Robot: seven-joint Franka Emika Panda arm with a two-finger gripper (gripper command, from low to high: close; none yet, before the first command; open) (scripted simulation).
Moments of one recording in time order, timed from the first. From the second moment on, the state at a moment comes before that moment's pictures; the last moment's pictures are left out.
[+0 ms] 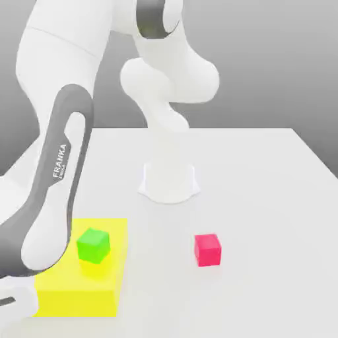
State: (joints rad) arm -0.23 0.70 -0.29 -1.94 0.36 2.59 -0.39
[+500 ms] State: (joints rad) arm -0.16 0.22 -0.44 -2.19 0.09 2.40 -0.51
